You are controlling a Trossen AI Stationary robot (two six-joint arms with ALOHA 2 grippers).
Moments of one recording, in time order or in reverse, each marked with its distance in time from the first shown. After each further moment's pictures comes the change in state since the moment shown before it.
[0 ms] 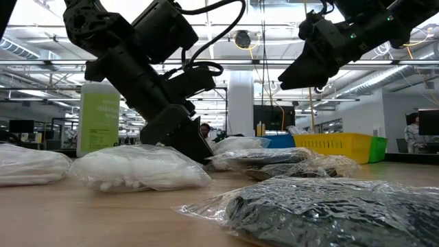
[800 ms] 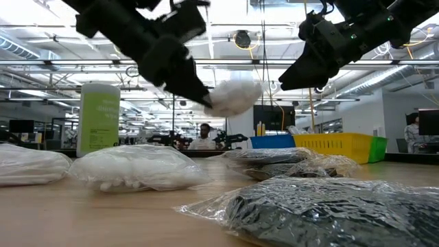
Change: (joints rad) left arm -0.019 -0.234 0.016 -0.077 -0.085 0.088; right arm 0.000 0.000 0.000 -0.007 0.000 -0.006
